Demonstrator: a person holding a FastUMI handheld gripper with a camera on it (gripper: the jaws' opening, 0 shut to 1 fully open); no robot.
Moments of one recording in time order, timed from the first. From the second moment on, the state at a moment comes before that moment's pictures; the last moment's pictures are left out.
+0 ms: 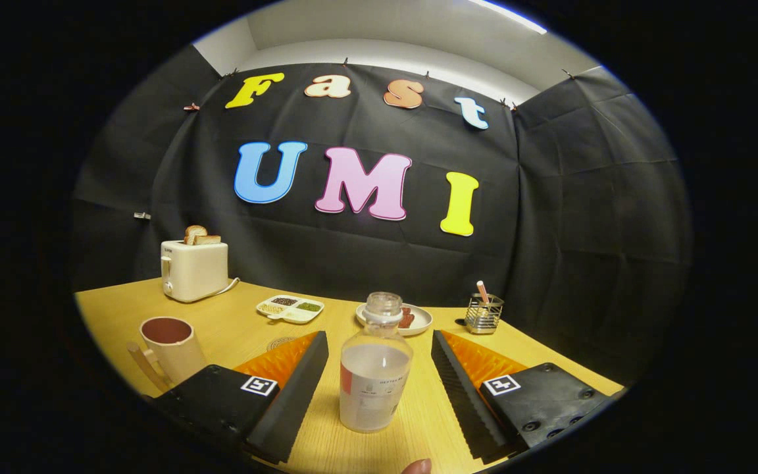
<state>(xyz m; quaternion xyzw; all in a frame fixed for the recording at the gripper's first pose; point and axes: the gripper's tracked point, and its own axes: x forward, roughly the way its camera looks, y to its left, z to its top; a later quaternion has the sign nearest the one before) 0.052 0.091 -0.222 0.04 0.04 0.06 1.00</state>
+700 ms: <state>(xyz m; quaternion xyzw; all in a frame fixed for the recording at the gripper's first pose) 0.084 0.092 -0.275 0.06 0.08 0.04 0.99</state>
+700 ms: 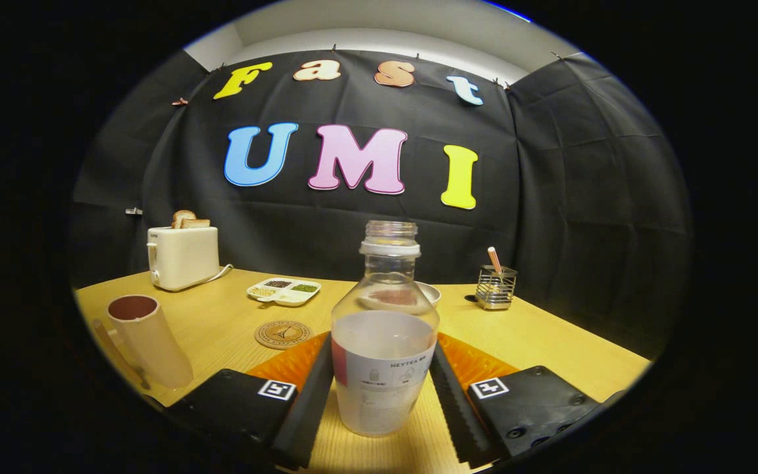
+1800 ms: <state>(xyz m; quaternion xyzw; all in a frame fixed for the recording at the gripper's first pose) 0.061 0.138 -0.143 -0.29 0.07 0.09 0.95</state>
